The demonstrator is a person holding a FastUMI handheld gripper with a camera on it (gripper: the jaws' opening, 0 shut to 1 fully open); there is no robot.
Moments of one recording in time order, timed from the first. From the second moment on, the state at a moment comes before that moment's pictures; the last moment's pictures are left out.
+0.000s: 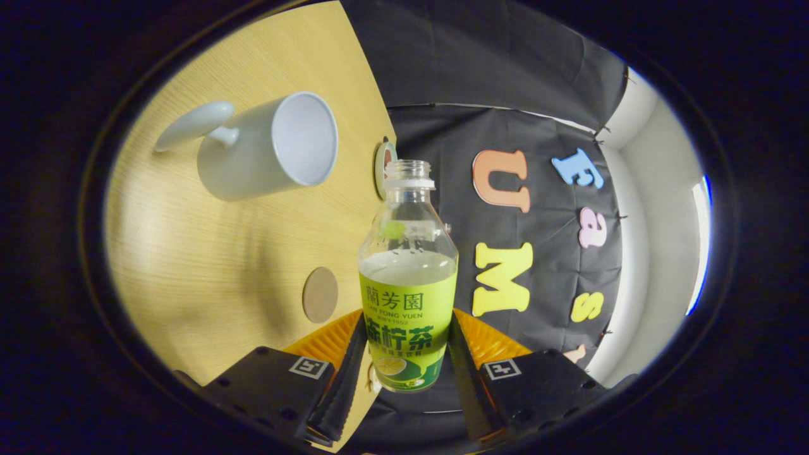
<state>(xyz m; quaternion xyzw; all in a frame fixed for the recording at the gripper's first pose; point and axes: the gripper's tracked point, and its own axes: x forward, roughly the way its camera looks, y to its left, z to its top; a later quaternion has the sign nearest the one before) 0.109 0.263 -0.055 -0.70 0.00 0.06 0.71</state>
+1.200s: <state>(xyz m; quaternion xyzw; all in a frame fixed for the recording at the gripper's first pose) 0.108 0.273 -0.033 -0.77 -0.04 0.04 0.63</state>
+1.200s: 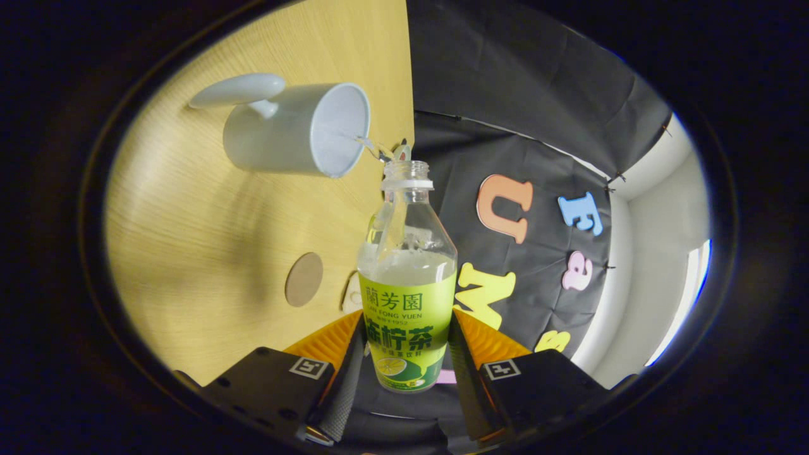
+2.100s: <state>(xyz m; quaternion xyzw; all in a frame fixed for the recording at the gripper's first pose) 0.110 0.276 -0.017 -0.80 -0.05 0.04 0.60</state>
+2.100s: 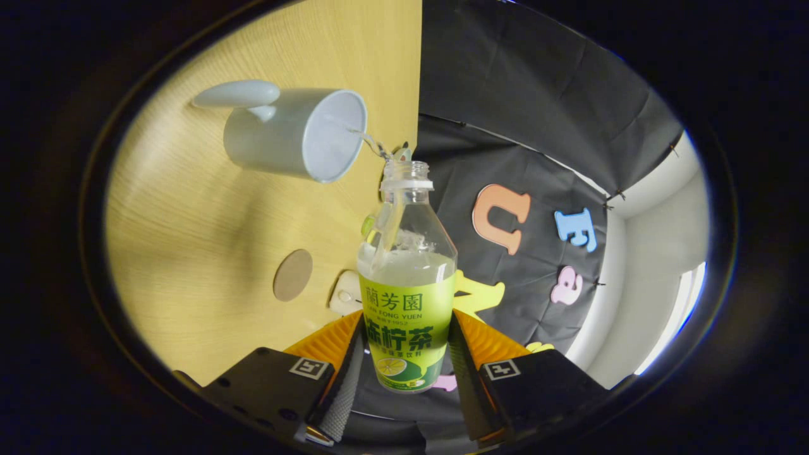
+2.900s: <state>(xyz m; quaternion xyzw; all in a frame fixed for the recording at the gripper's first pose) 0.109 0.280 -0.005 -0.82 -0.06 0.03 0.56</state>
